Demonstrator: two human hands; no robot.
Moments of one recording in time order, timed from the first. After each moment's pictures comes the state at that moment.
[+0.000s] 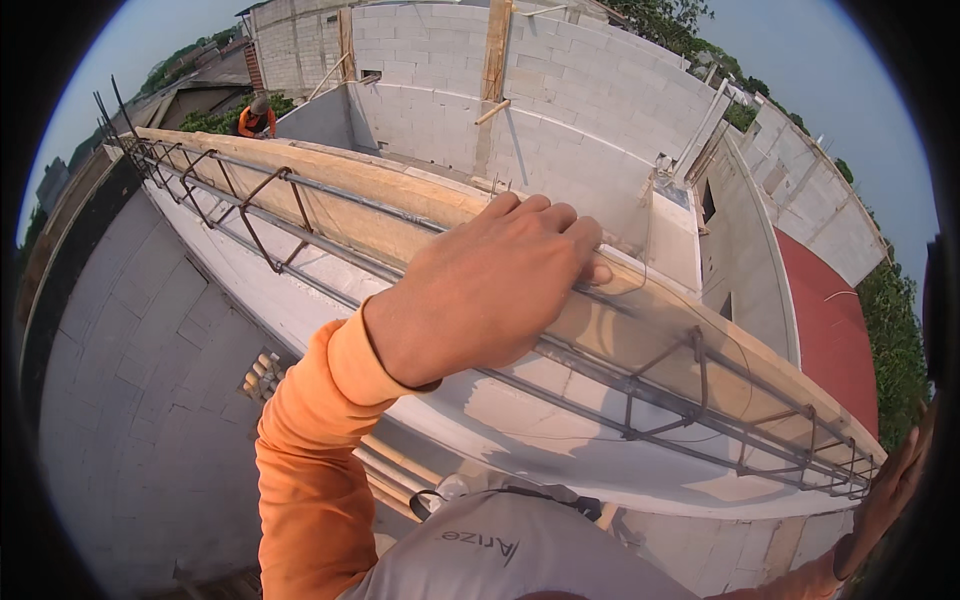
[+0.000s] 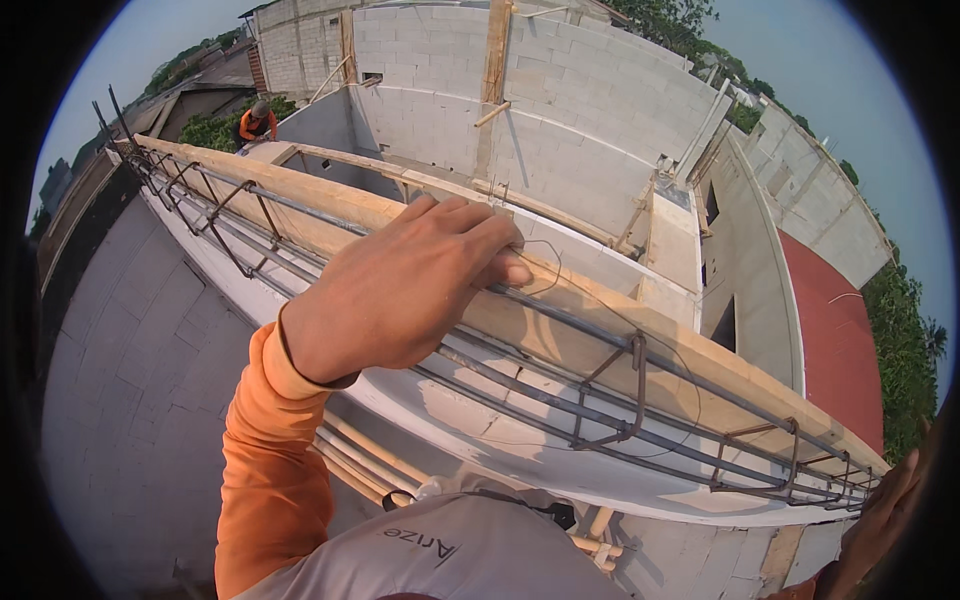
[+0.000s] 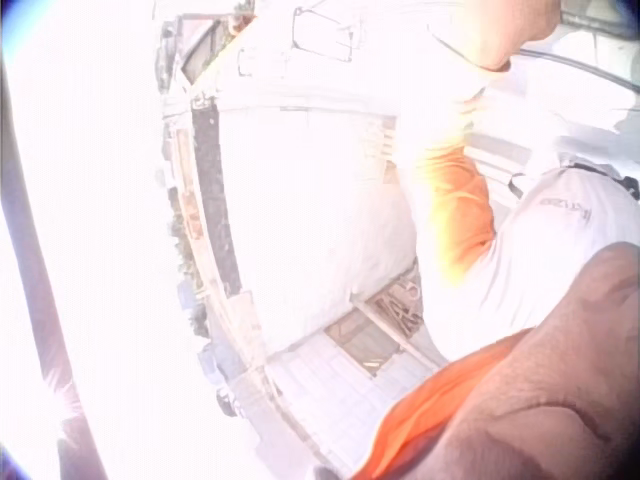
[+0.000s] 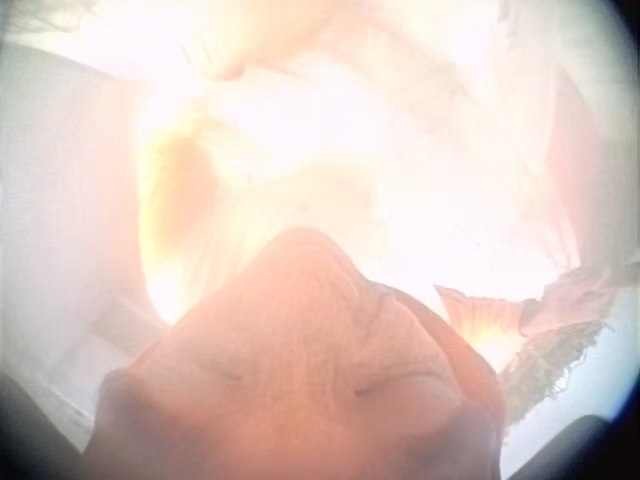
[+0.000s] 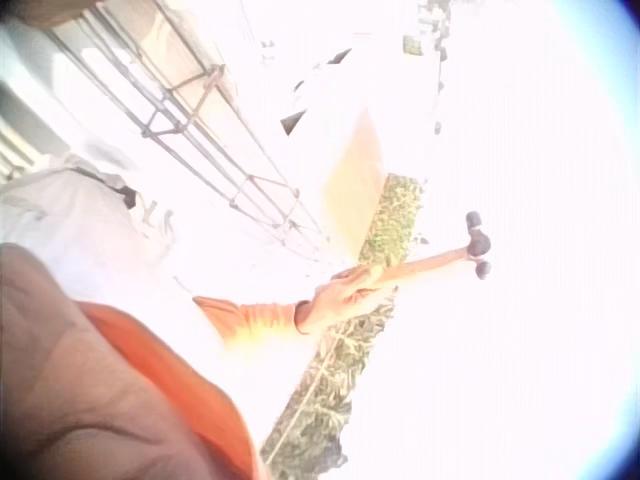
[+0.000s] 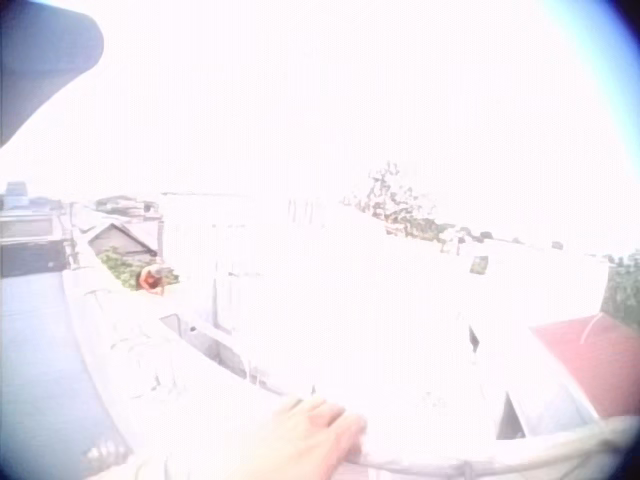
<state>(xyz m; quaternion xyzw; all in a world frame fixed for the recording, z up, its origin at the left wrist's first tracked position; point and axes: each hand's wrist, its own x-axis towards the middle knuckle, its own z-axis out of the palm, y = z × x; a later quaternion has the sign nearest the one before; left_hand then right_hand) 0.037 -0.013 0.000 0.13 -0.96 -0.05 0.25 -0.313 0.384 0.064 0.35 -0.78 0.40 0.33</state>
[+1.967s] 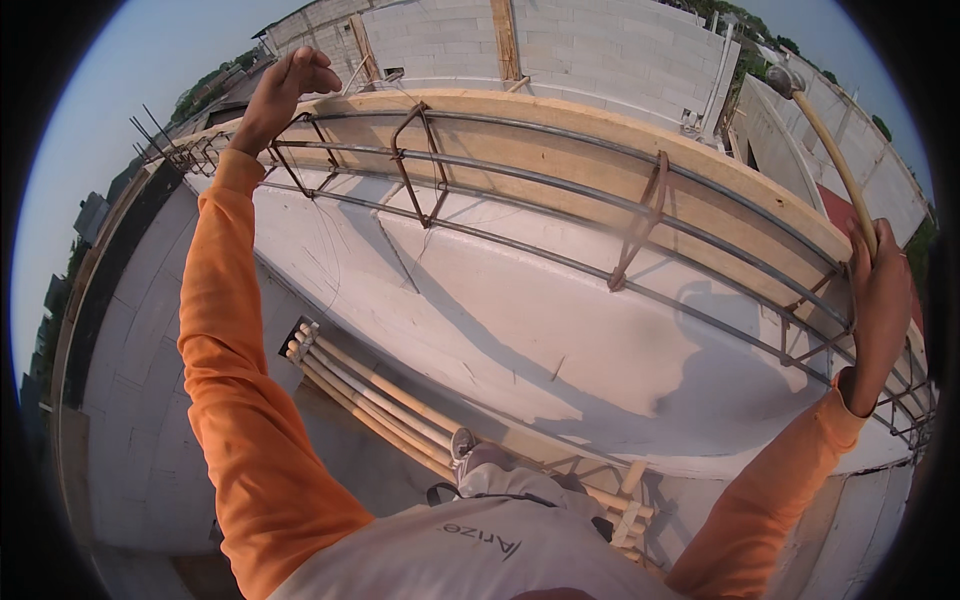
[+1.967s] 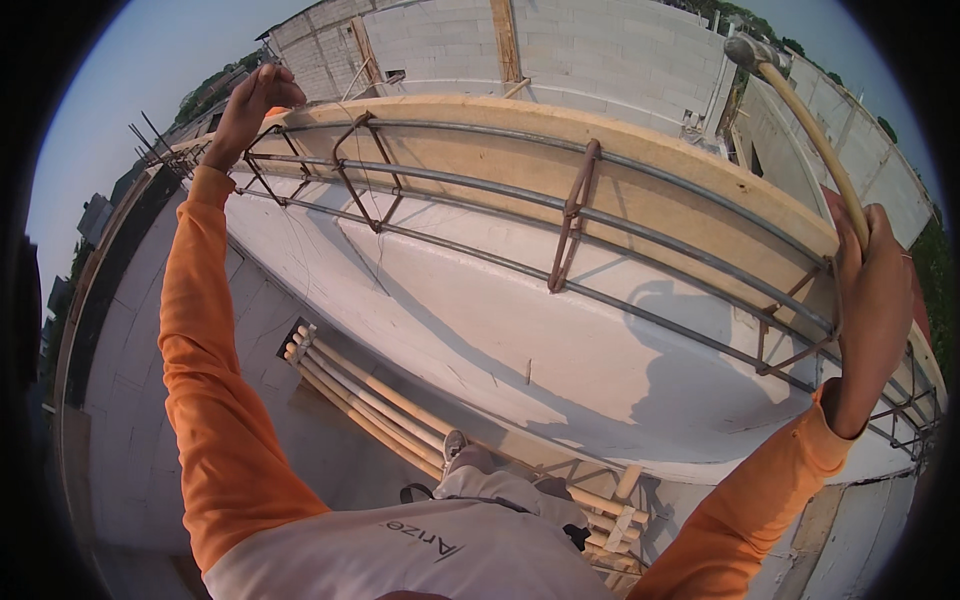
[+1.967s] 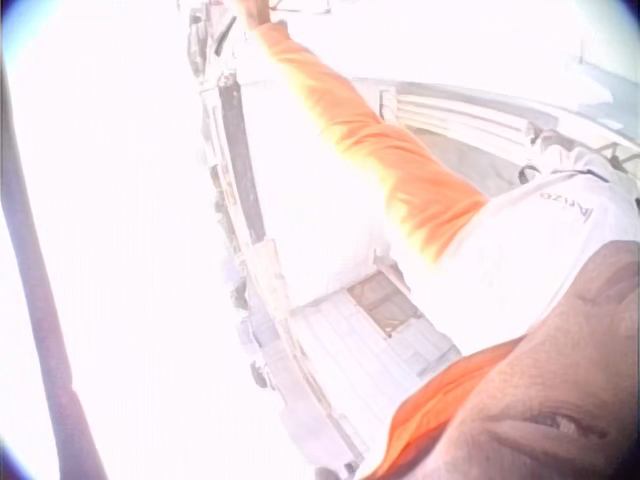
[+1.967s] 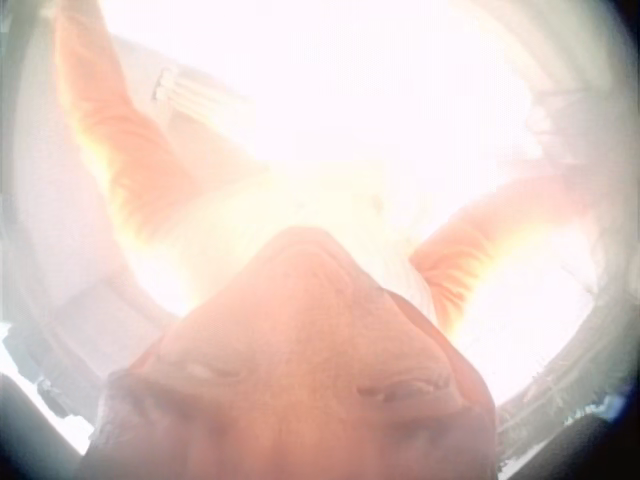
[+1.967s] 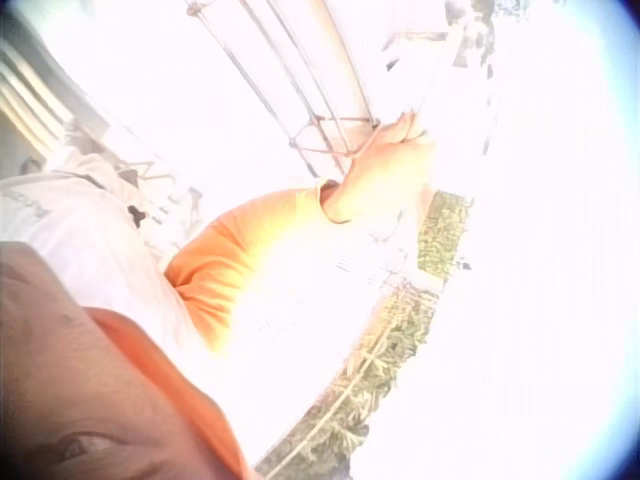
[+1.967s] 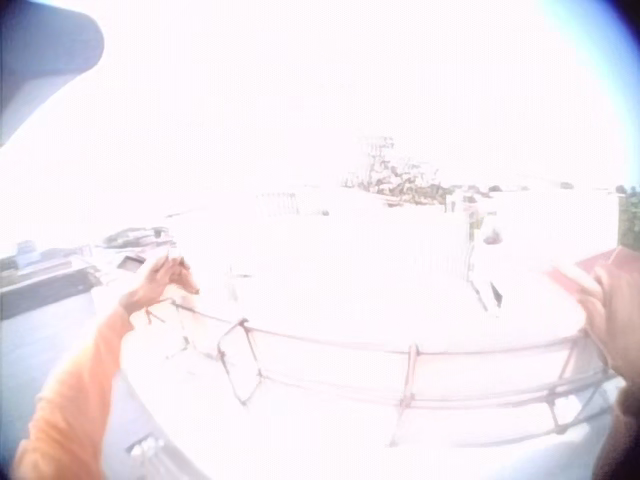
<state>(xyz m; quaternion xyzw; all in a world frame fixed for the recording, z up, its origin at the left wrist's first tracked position) 0.055 -0.029 0.013 0.27 -0.84 -0.24 0.41 -0.496 0.412 -0.020 0.39 -0.83 0.16 0.36</state>
